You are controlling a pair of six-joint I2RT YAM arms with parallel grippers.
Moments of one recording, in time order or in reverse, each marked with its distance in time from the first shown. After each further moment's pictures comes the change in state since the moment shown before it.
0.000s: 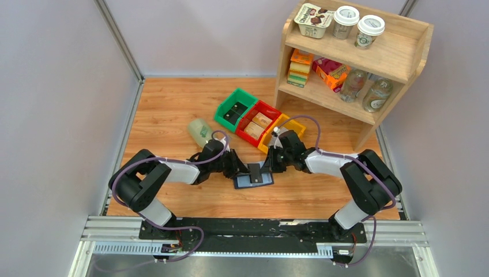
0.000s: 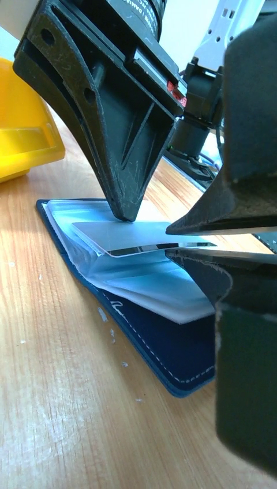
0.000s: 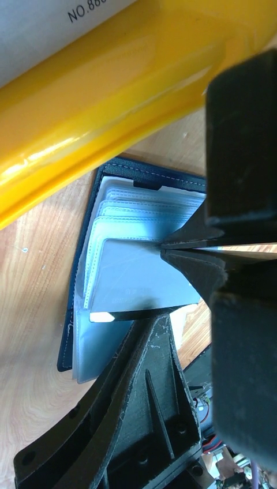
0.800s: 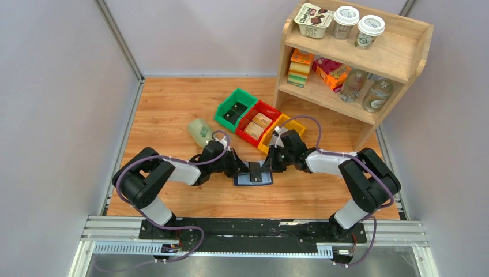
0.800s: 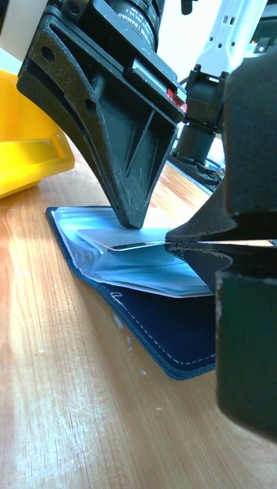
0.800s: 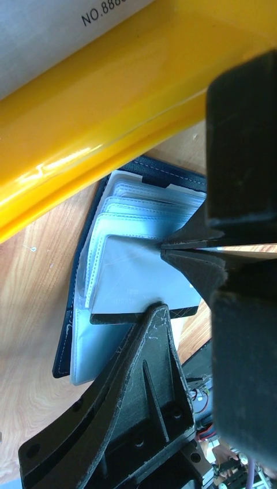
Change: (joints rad) left arm -0.005 0.040 -0.019 0.112 -0.014 -0.023; right arm -0.016 0.019 -0.014 0.053 -0.038 0.011
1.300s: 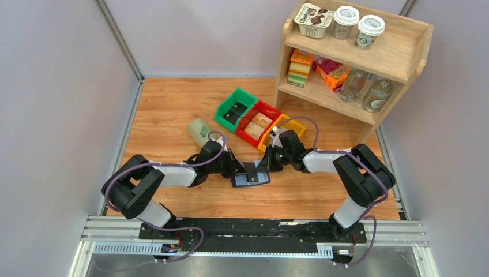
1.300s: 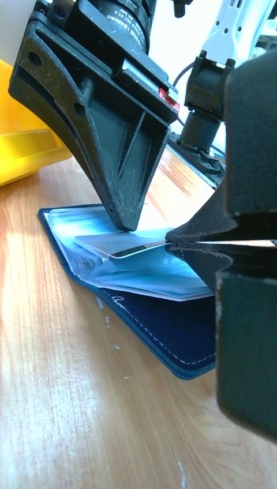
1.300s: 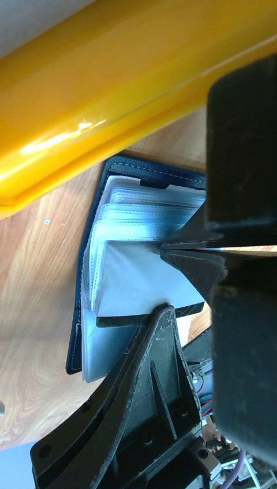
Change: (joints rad) left arm -0.001 -0.101 -0.010 -0.129 -0.062 0.036; right arm -0.011 0.059 -0.006 0.100 -0.054 0.034
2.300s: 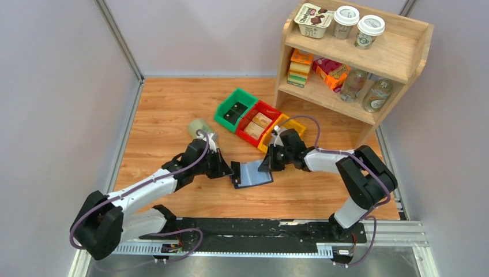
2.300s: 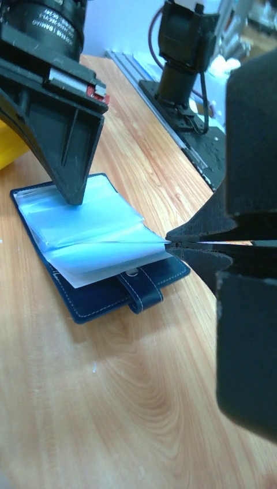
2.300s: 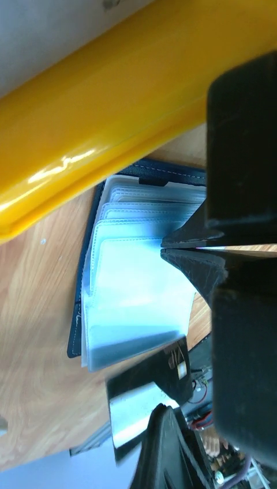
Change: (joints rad) left arm 0.040 -0.401 0.014 -0.497 -0.080 0.218; right arm -0.008 -0.017 0.019 -0.048 0.003 -0.005
